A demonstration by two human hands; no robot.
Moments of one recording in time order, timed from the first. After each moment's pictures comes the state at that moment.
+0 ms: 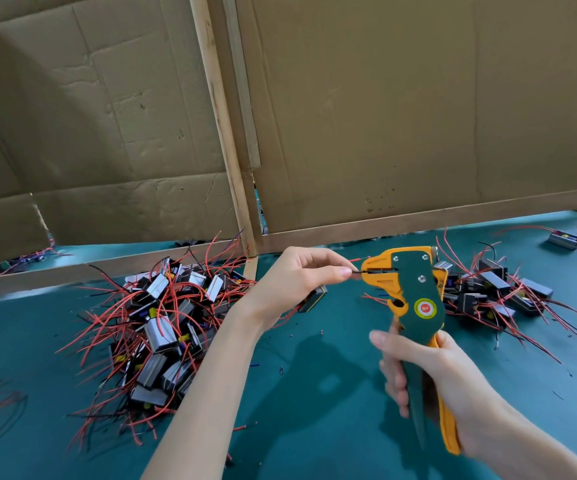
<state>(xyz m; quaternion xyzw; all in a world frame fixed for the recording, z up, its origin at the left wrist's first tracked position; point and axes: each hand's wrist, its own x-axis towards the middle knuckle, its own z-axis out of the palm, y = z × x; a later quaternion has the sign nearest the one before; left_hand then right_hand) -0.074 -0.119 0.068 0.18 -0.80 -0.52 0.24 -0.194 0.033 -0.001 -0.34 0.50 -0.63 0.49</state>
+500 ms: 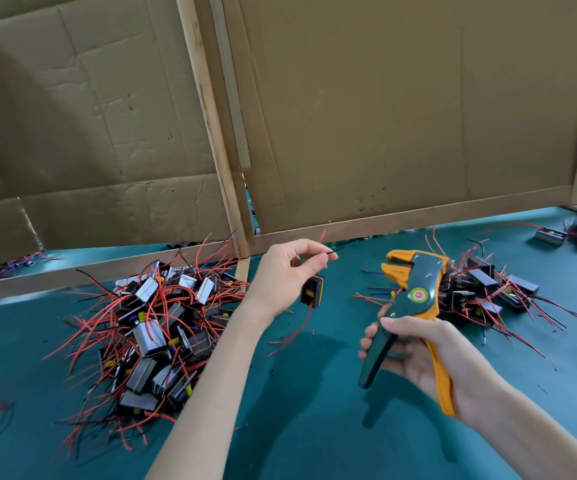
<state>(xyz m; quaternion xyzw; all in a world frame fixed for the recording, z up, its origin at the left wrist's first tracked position) -0.092 -0.137 0.051 0.24 -0.82 -0.38 0.35 -0.219 0.020 -0.001 -0.22 0.41 -0.70 0.54</state>
